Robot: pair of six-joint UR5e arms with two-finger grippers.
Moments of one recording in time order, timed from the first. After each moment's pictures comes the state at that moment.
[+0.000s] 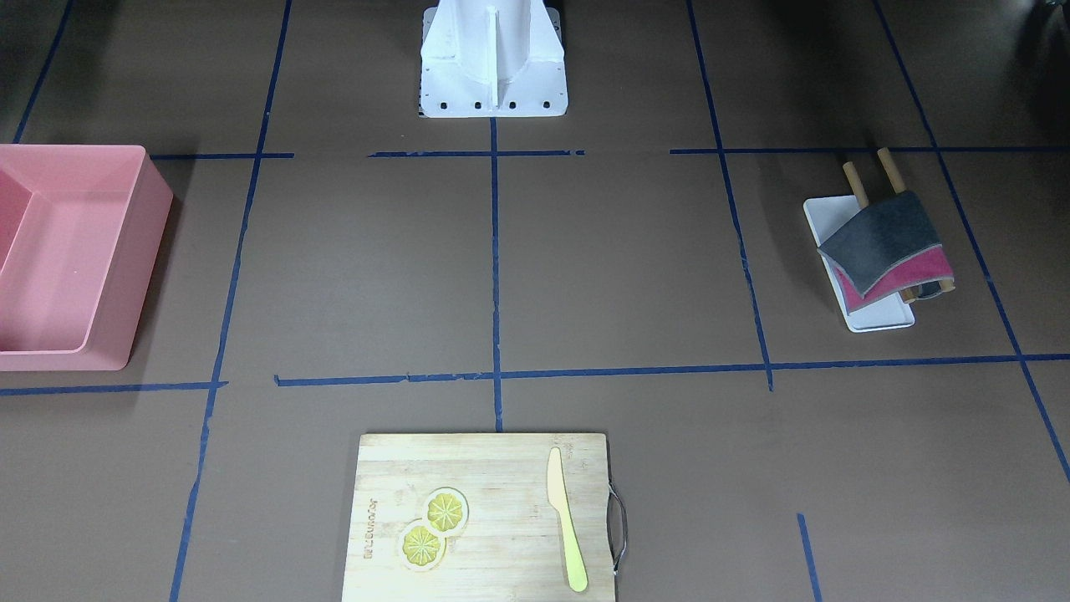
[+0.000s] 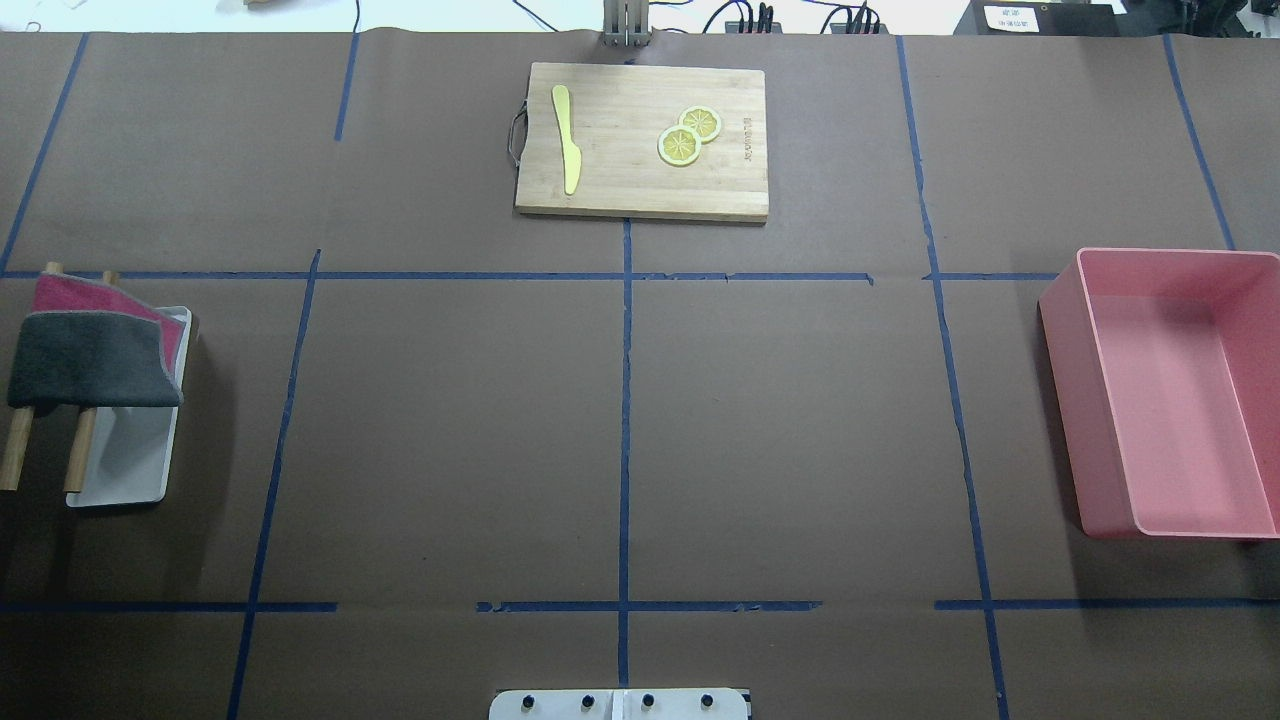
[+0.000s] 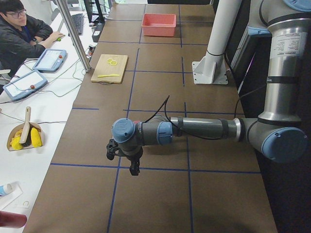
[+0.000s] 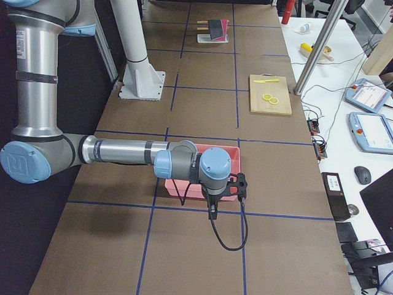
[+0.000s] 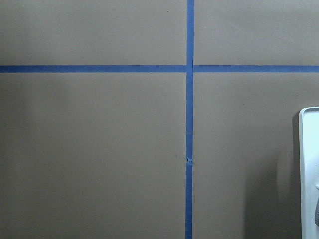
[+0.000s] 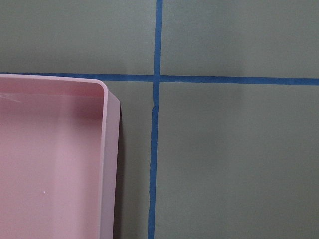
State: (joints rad) left arm -1.57 -1.56 -1.60 -1.46 -2.39 0.07; right arm 1.64 -1.67 1.68 -1.62 2.39 -0.10
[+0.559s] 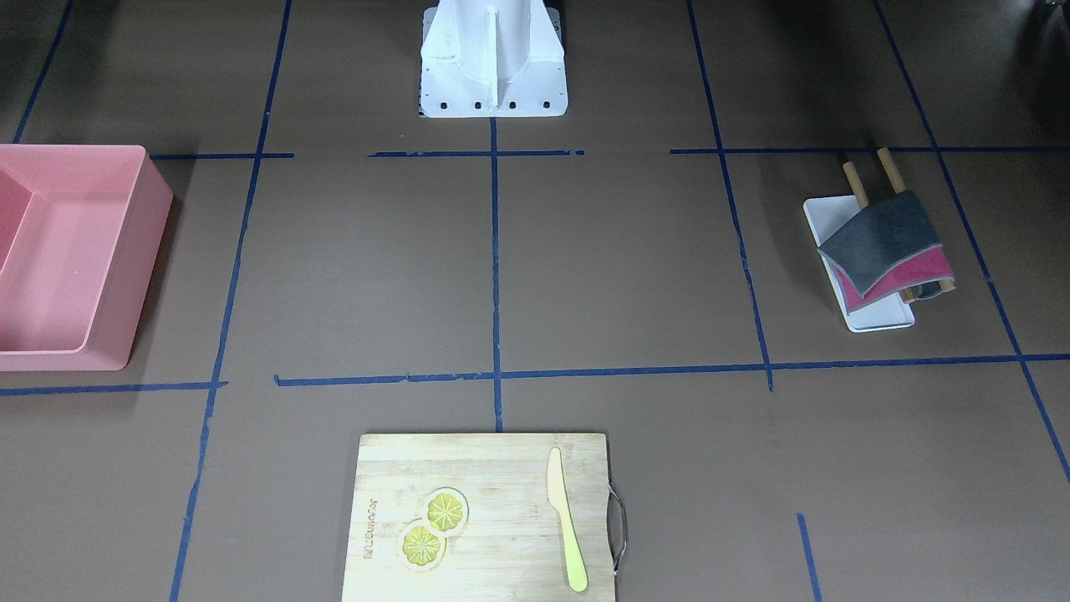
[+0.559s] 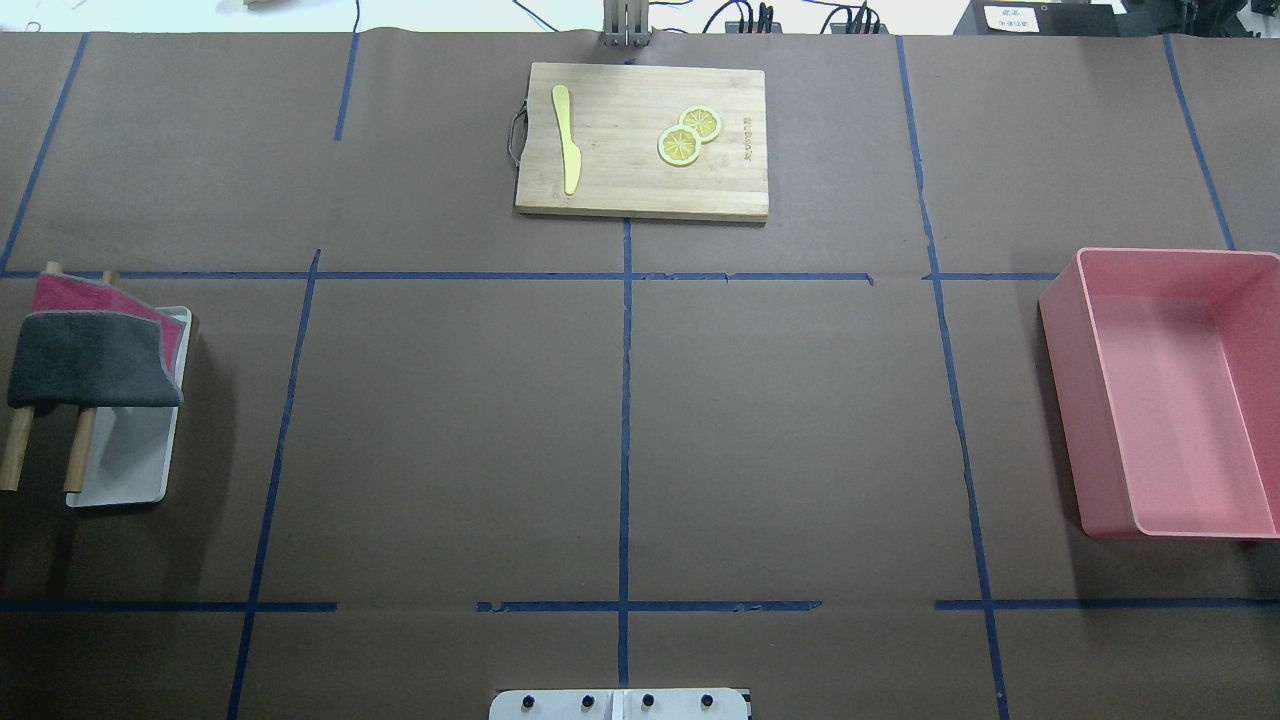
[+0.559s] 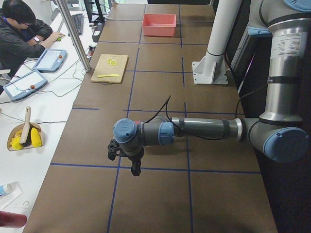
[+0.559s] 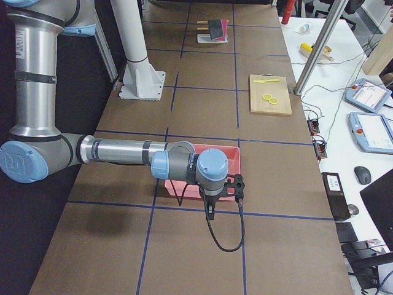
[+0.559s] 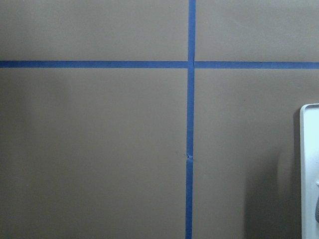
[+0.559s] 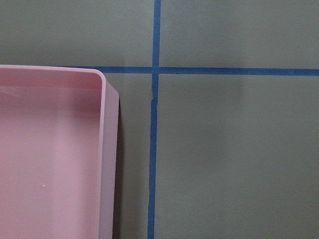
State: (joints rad) left arm -1.57 -1.55 -1.61 -1.46 -2.39 0.07; right arm 1.64 -1.69 1.70 -1.62 2.39 -0.10
